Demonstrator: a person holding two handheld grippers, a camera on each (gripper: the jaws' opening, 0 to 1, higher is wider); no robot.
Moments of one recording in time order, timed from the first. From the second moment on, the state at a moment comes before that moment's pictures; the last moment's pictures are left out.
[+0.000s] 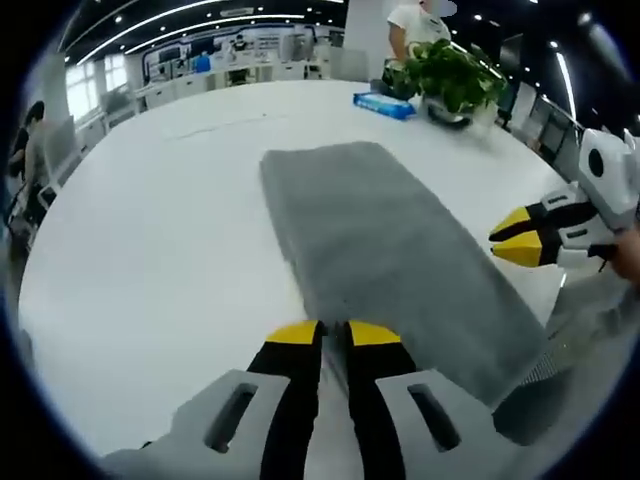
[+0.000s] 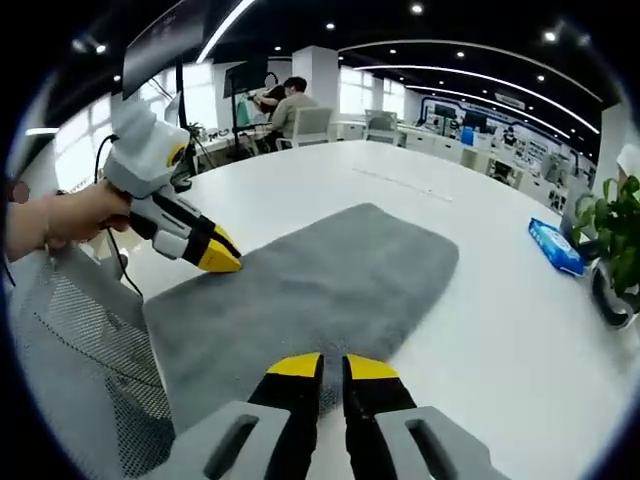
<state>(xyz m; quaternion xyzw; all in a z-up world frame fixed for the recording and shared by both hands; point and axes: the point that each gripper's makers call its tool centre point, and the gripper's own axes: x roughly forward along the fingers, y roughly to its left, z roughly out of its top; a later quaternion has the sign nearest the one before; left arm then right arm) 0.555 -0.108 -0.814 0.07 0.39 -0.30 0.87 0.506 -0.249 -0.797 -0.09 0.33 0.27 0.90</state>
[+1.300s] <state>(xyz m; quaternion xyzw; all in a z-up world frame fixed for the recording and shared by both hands) 0.546 -0.185 -0.739 0.23 0.14 -0.43 0.86 0.552 -0.215 -0.802 0.38 0.35 0.20 0.83</state>
